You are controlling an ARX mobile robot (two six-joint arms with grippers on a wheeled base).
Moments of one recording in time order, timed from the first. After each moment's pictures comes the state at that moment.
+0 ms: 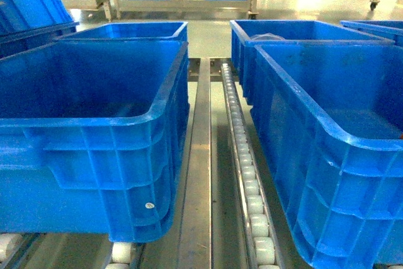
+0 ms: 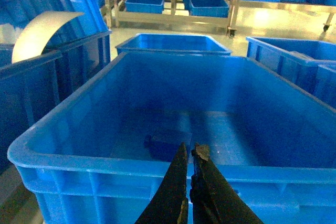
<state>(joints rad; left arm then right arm) 0.00 1.00 0.06 0.93 0.00 -0.02 0.00 0.99 0.06 0.91 0.00 -0.01</state>
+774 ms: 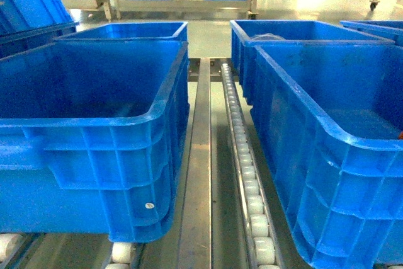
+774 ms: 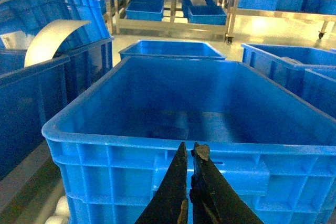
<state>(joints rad) 0.00 0.43 0.01 0.43 0.00 -0.02 0.00 0.43 0.01 0.43 0.00 -0.01</state>
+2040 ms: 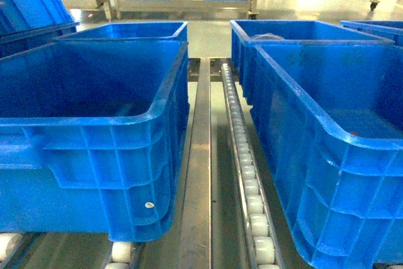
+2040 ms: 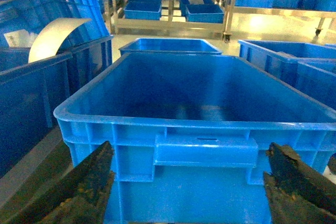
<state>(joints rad) 0.00 0.01 0.01 0.00 0.00 -0.02 0.00 0.00 0.01 0.00 0.00 -0.01</state>
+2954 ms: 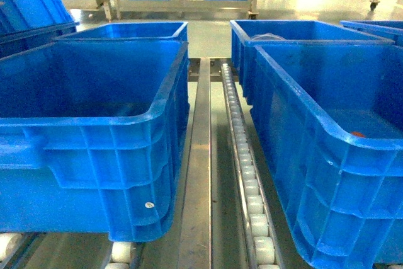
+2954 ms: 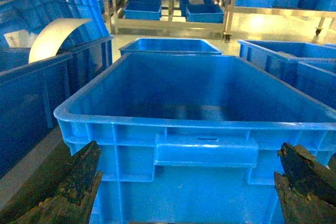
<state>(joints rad) 0.00 0.01 0.01 0.00 0.00 -0.01 0.00 0.00 0.01 0.00 0.00 -0.01</state>
